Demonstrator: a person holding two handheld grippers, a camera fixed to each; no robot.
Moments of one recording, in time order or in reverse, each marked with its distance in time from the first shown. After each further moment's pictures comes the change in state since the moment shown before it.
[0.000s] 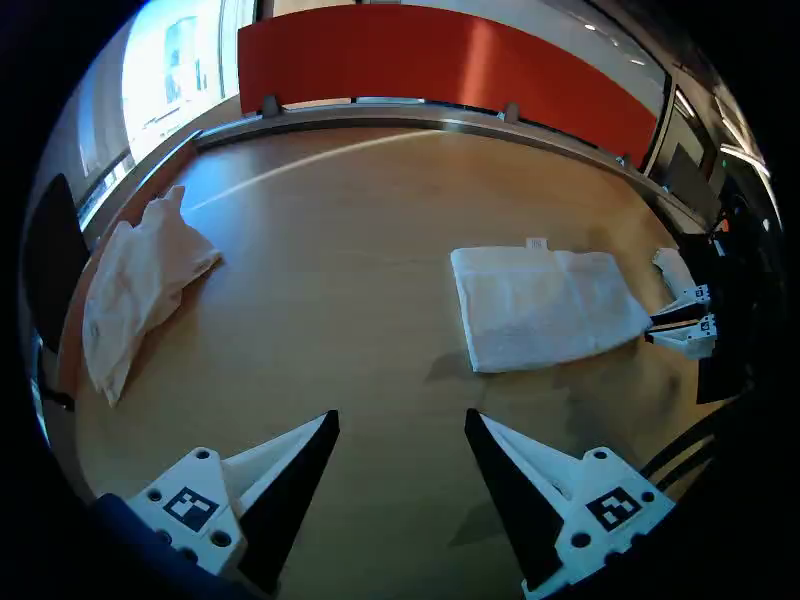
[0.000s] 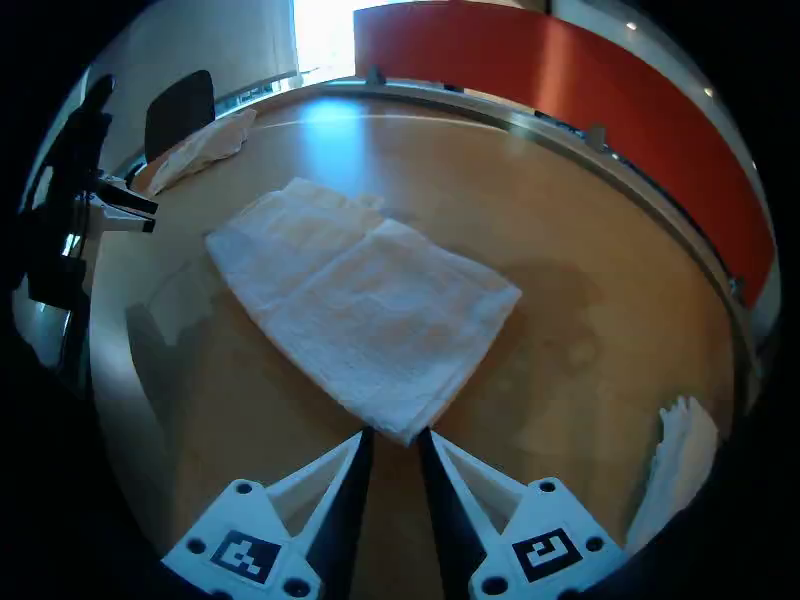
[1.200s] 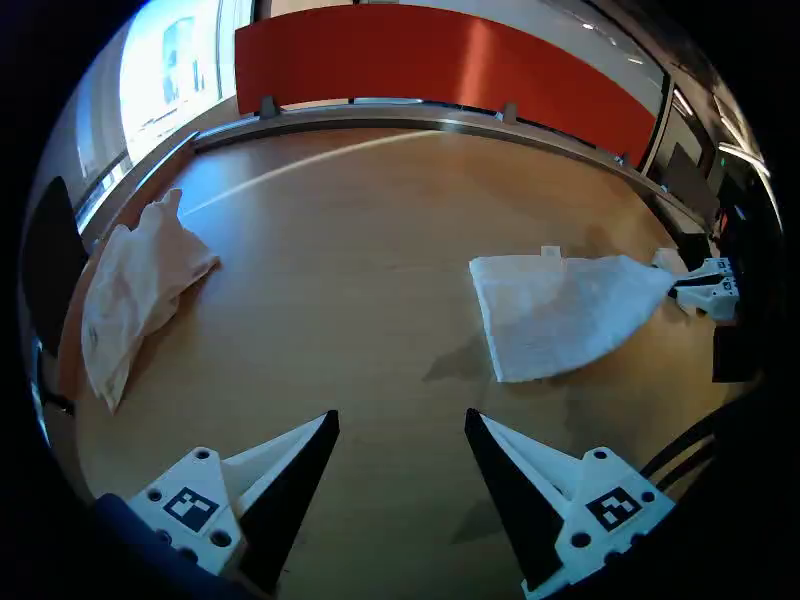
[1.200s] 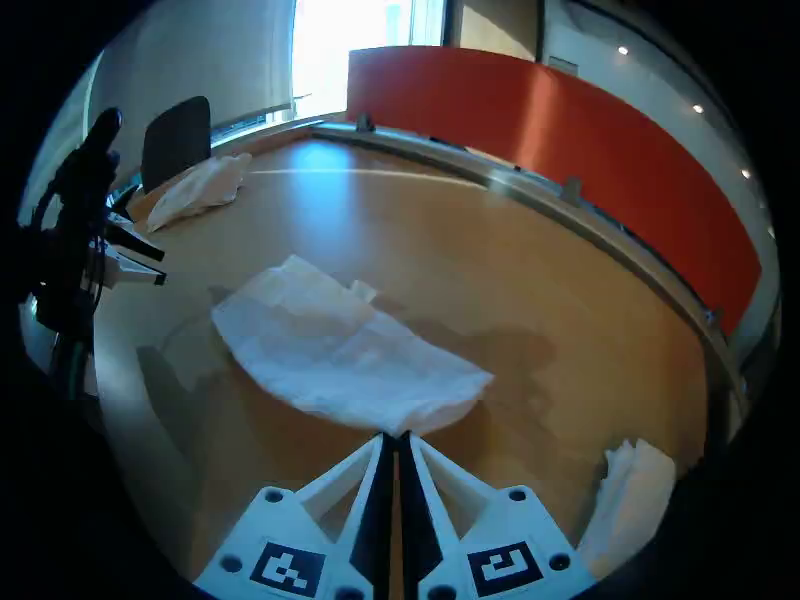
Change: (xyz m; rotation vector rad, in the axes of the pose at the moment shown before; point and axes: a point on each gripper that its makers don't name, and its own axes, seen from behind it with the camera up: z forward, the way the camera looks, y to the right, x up) left arm 0.004 0.000 0.000 -0.006 -0.001 0.005; right arm 0.058 0.014 -0.044 -0.071 0.132 -0.024
